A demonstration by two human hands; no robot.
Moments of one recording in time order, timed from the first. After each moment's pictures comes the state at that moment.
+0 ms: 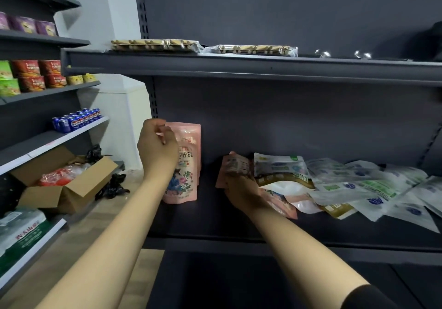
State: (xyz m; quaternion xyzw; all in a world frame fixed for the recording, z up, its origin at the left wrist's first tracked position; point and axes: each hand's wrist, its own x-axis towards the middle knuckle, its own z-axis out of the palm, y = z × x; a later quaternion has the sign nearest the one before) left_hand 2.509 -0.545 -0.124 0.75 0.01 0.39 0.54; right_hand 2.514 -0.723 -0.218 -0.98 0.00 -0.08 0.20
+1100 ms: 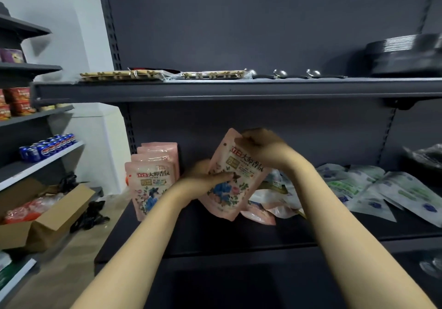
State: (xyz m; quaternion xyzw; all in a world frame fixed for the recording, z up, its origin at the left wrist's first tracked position) left_hand 2.478 -0.621 -0.120 0.81 -0.26 -0.07 0.52; right_hand 2.432 -0.789 -0.064 -0.94 -0.07 -0.17 0.29
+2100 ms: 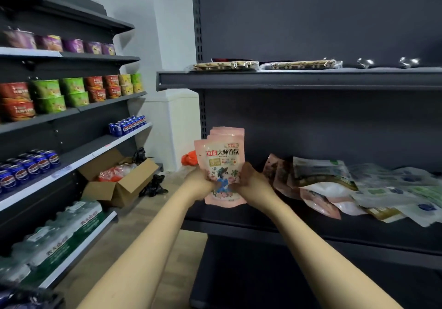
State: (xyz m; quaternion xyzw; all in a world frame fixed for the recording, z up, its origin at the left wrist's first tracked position) left_hand 2.460 -0.484 -0.156 0.89 -0.03 -0.02 0.46; right_hand 2.453 -0.637 -0.173 -0.91 -0.08 -0.07 0.41
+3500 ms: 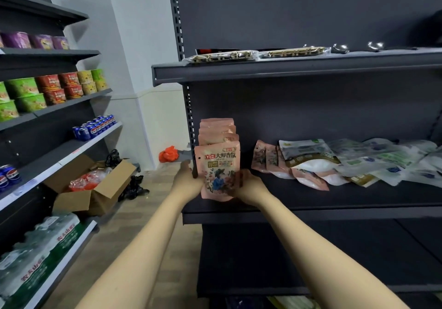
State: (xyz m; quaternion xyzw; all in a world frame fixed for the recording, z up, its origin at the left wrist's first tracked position) left_hand 2.479 -0.443 -0.180 0.90 -0.06 0.03 0.44; right_hand 2.447 -0.607 -0.196 -0.92 0.08 -0.02 0.37
